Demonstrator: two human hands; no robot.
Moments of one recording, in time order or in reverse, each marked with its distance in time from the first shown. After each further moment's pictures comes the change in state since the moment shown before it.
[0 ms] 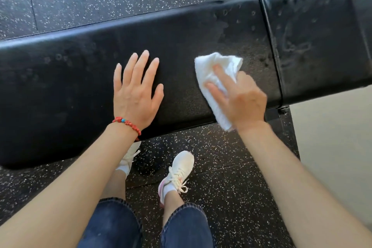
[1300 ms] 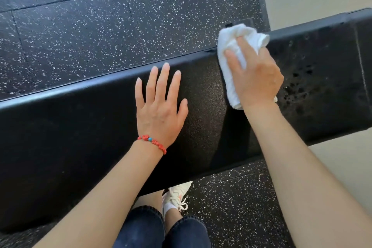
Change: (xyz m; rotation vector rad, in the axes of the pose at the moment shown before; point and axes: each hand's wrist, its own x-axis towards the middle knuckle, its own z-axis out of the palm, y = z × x) left_hand 0.098 0.044 0.010 0.005 -0.079 0.004; right_hand 0.148 0.036 0.029 0.130 -0.117 0.362
